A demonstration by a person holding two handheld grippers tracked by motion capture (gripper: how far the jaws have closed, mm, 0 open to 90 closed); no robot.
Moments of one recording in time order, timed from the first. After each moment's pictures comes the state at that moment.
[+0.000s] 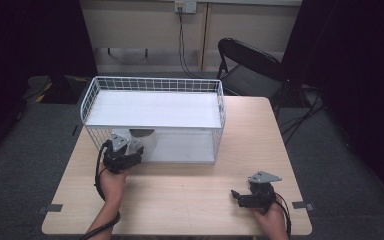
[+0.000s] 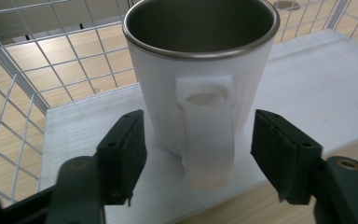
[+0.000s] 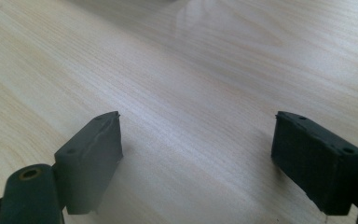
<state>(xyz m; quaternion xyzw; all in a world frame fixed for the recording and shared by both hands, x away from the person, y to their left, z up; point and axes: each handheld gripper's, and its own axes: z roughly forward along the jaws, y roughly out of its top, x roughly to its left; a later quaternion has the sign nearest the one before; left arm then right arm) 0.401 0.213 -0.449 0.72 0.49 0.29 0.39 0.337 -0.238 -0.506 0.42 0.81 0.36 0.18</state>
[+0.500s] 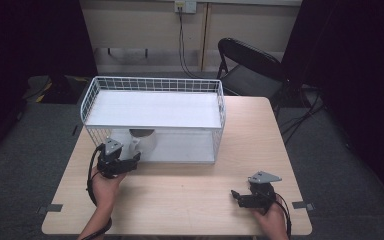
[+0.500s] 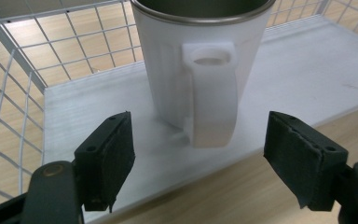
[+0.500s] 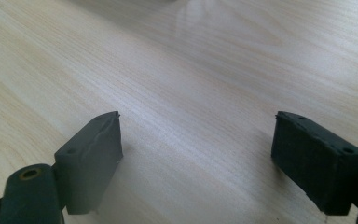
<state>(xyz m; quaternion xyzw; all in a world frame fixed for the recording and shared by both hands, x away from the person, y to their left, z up) 0.387 0.230 -0.449 0.73 0.49 0.26 0.39 0.336 -0.238 -0.506 0.42 0.81 0.36 0.18</state>
